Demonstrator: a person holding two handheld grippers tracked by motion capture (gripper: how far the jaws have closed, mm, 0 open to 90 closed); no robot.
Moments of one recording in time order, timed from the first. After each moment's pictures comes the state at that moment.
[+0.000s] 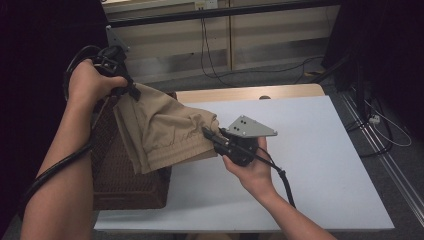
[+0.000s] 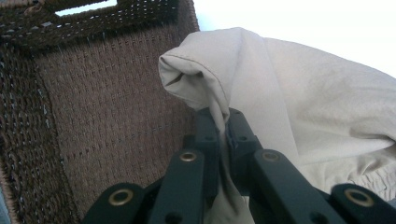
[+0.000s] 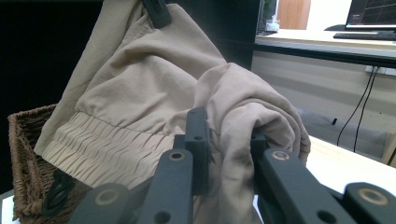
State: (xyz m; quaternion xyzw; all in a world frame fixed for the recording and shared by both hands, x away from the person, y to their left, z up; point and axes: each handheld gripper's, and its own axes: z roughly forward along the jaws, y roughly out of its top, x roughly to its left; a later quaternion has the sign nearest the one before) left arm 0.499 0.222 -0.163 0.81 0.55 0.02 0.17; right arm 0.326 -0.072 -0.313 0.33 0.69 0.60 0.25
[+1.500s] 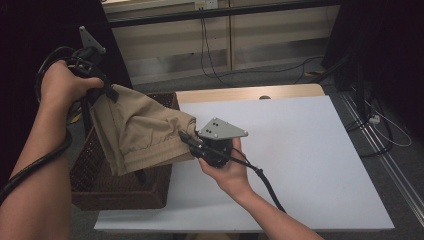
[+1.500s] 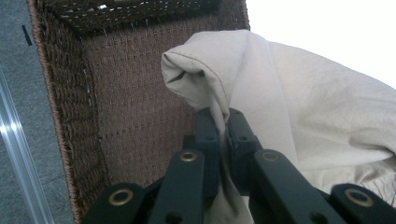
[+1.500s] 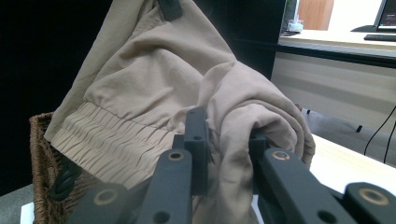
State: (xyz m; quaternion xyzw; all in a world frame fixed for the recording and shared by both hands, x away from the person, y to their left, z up) left arm 0.498 0.271 -0.158 0.80 0.58 0.03 0.15; right arm 0.332 -0.022 -0.315 0.30 0.70 0.61 0.23
